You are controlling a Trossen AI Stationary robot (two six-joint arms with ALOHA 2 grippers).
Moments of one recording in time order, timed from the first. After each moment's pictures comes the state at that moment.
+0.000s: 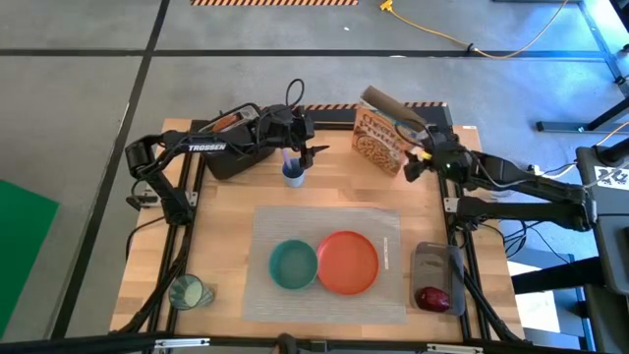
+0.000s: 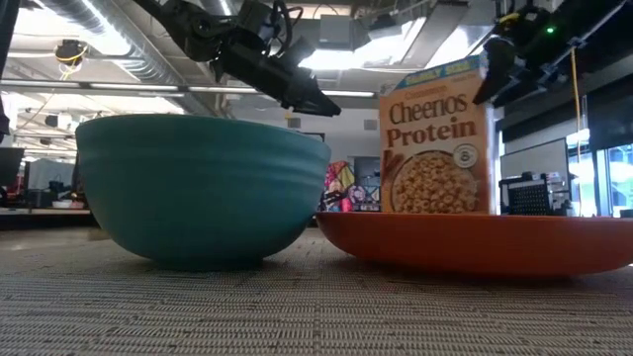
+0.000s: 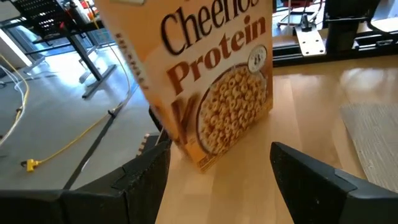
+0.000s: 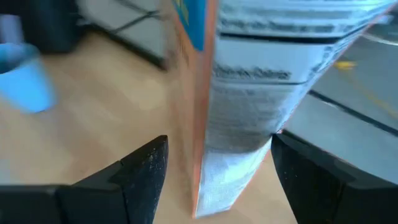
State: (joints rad) left arm 0.47 1.65 1.10 0.21 0.12 0.33; right arm -0.29 0.73 0.74 -0.65 0.52 0.30
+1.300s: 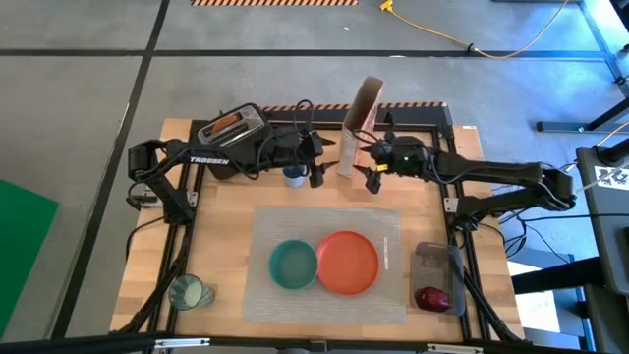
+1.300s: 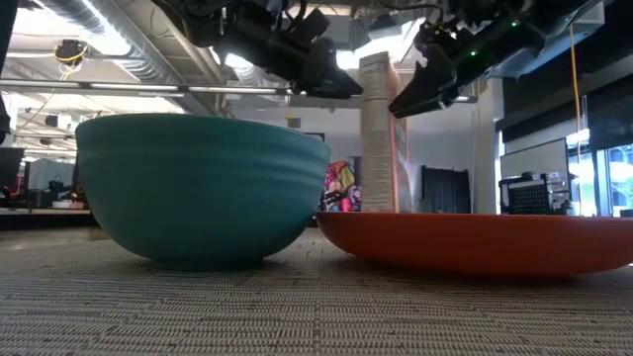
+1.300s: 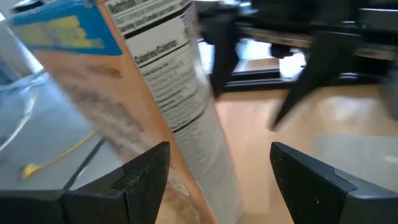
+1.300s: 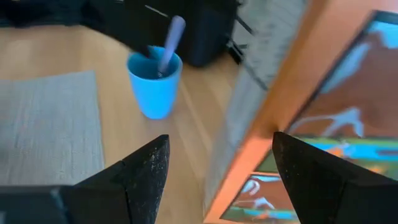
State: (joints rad) left arm 0.28 1.65 1.10 0.28 -0.10 0.21; right arm -0.30 1.16 0.74 -0.04 0.08 -0.09
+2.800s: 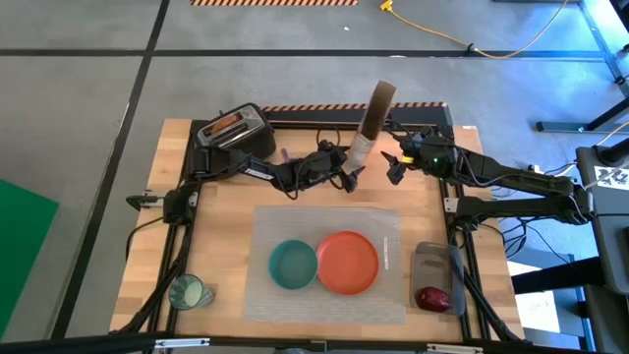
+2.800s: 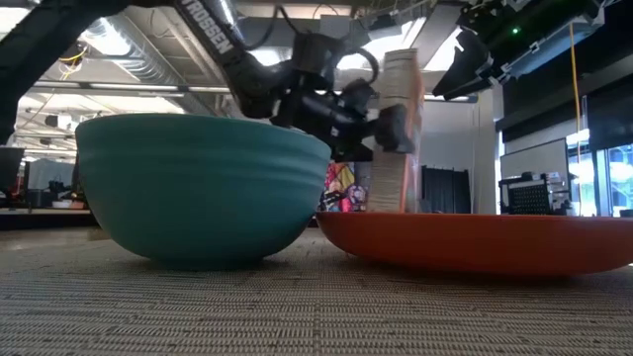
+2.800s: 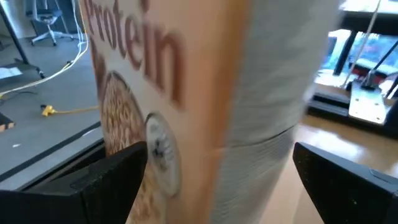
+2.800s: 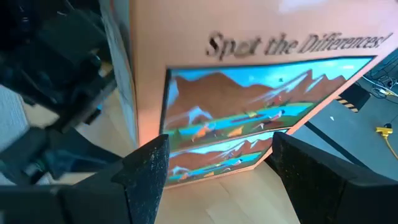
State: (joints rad) left arm 0.21 2.14 1.28 0.65 -0.39 -0.10; right arm -0.30 0.87 0.74 -0.35 0.38 0.02
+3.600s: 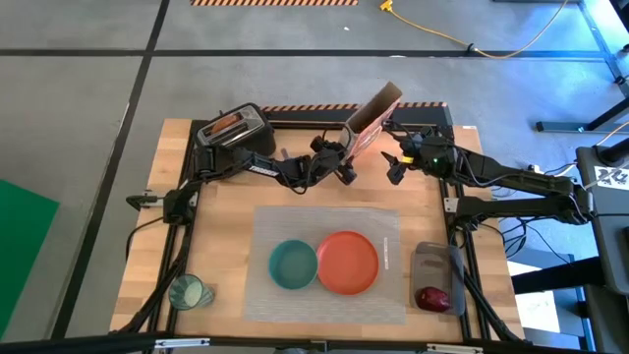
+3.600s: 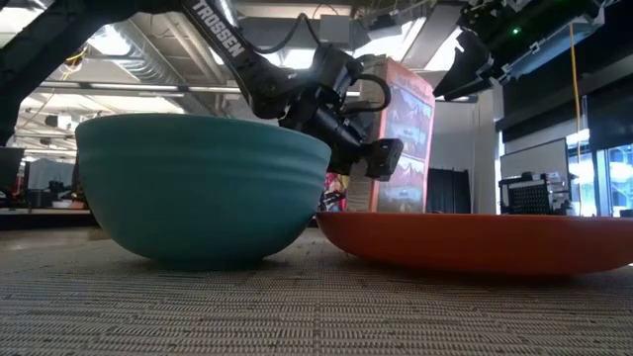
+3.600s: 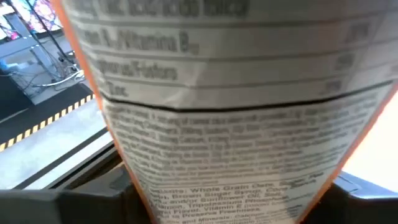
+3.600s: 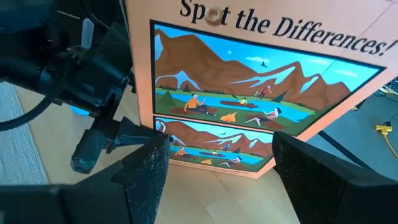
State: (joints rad) left arm 0.23 2.17 1.35 0.42 -0.59 -0.07; right arm -0.30 0.87 0.74 -0.35 0.39 0.03
